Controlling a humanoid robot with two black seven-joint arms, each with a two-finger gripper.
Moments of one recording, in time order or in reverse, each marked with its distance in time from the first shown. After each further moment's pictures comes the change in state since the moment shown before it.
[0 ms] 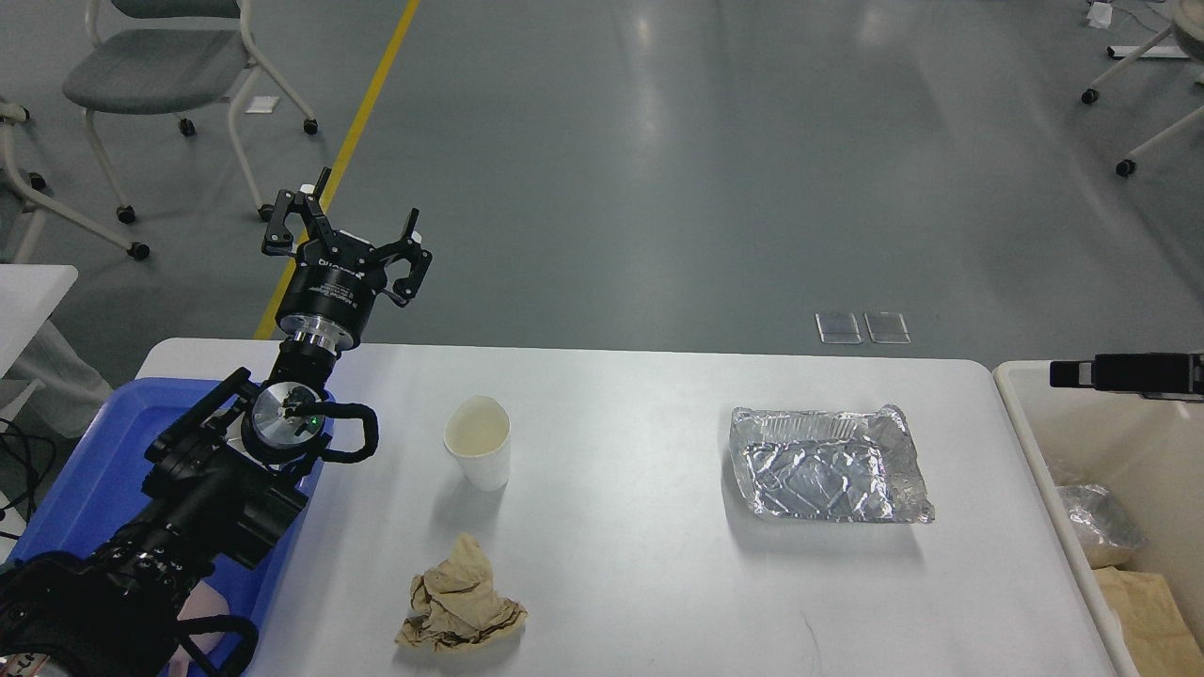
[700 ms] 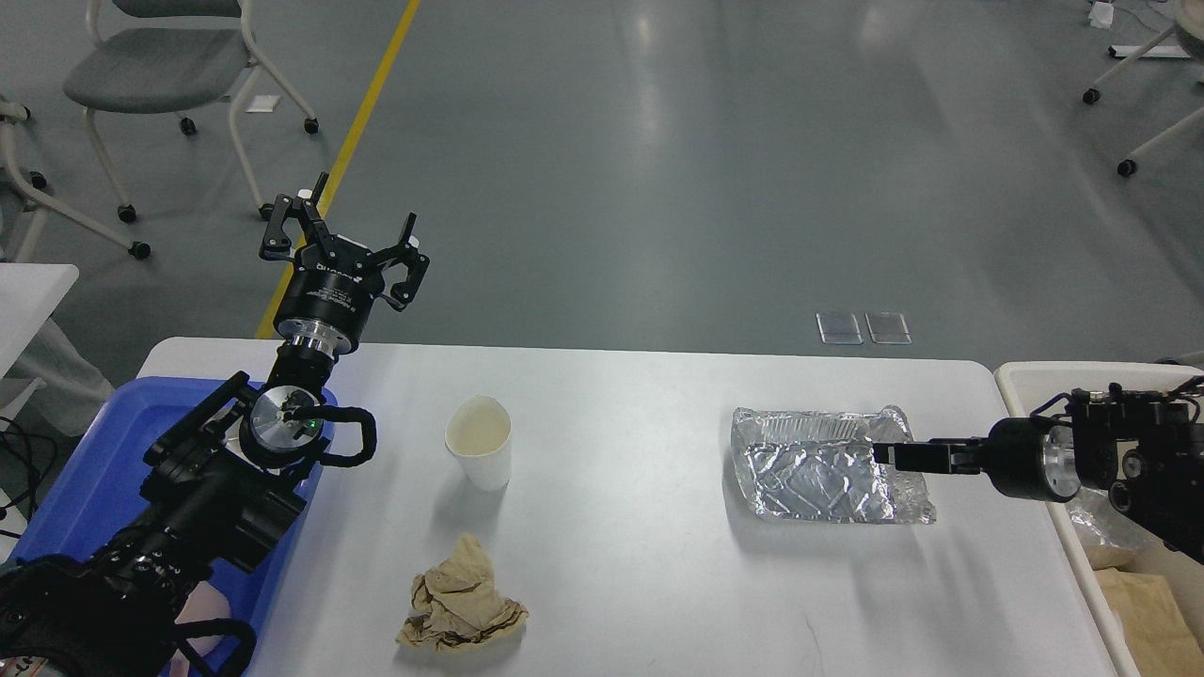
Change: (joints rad) left arm 0.004 0.005 0.000 0.000 0.000 0.004 -0.004; right arm 0.016 0.528 -0.335 -0.468 -0.003 -0.302 -0.007
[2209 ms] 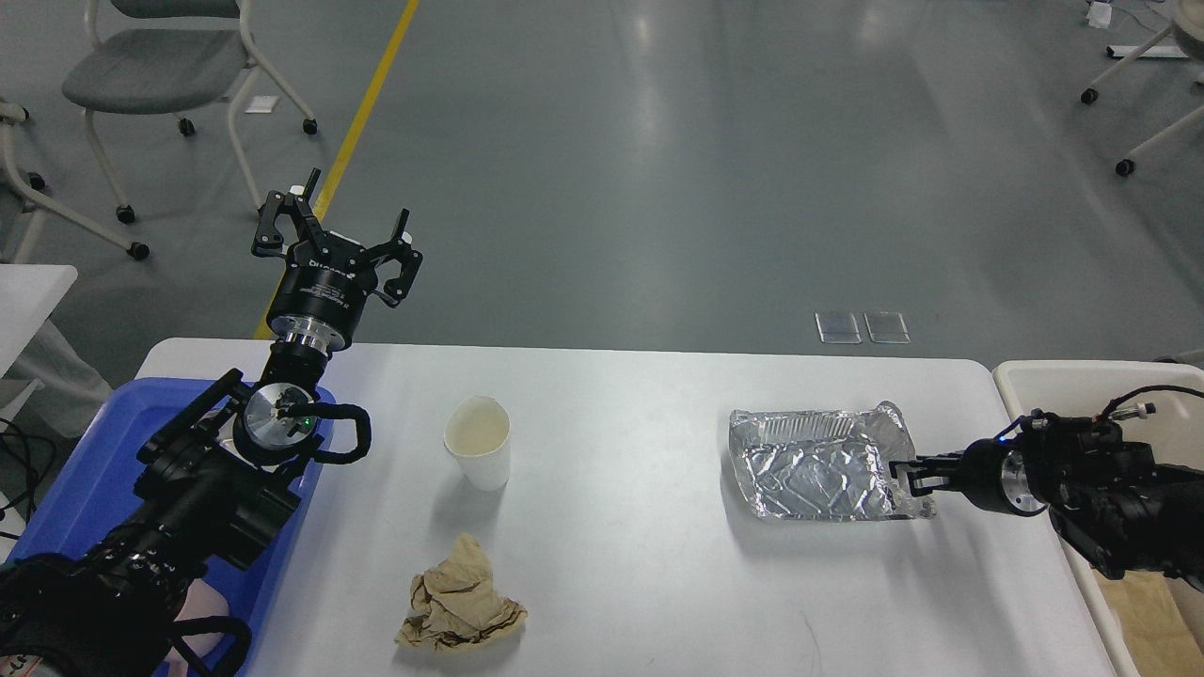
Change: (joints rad) left arm -0.003 0.010 -0.003 0.000 0.000 0.000 -0.003; right arm 0.015 0.328 -0.403 -0.506 0.161 -0.182 0.002
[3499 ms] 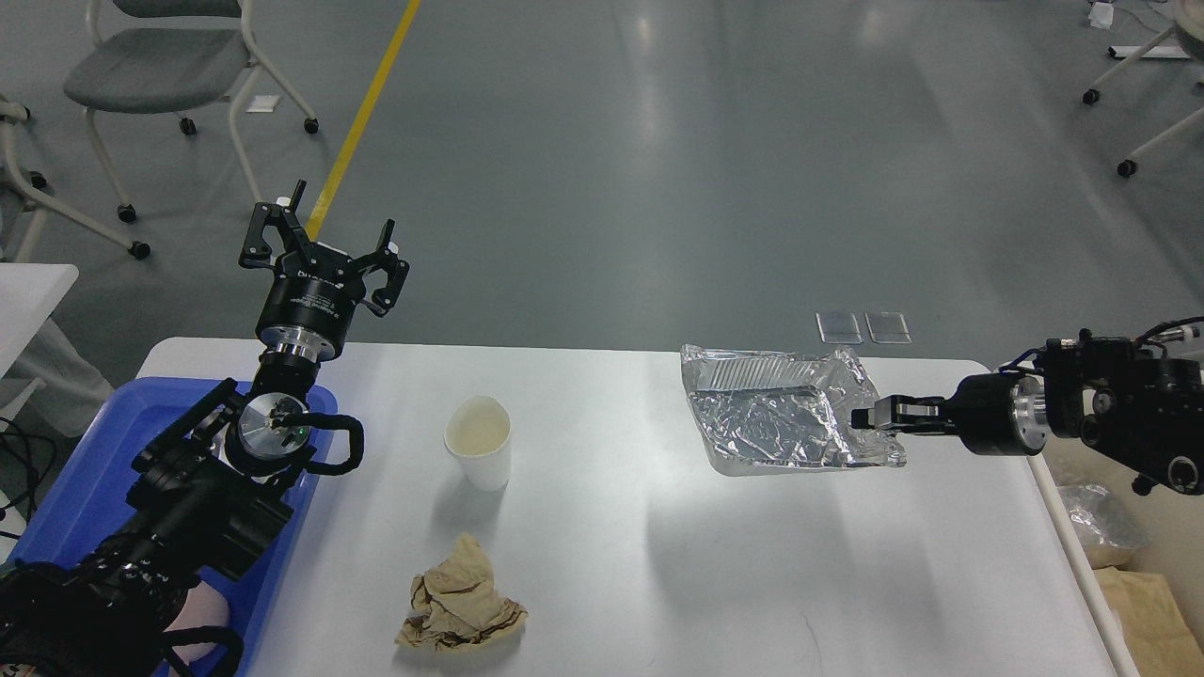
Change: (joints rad) left arm 0.022 0.014 0.009 -0.003 0.012 0.023 -0.038; right arm 0.249 -0.286 0.013 0.505 0.250 0.277 0.084
